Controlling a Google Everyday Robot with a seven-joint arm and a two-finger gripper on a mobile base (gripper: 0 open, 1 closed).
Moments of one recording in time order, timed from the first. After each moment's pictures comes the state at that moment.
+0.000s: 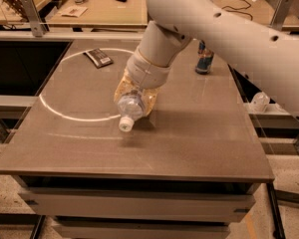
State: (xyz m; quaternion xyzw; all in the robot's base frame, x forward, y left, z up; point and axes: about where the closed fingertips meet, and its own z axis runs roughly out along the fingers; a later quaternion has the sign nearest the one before) arm 0.556 0.032 0.855 -0.97 0.11 0.01 0.21
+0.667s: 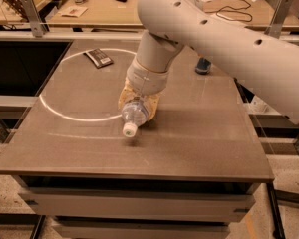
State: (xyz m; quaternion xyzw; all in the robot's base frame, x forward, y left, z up) arm 0.553 0.022 0.828 -0.98 0.12 0.02 0.16
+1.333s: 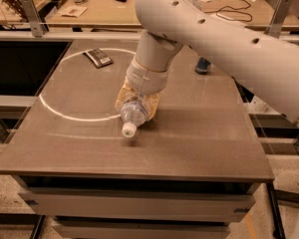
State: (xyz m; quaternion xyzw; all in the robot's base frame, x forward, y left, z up) arm 0.552 0.019 0.828 -0.98 0.12 0.03 0.15
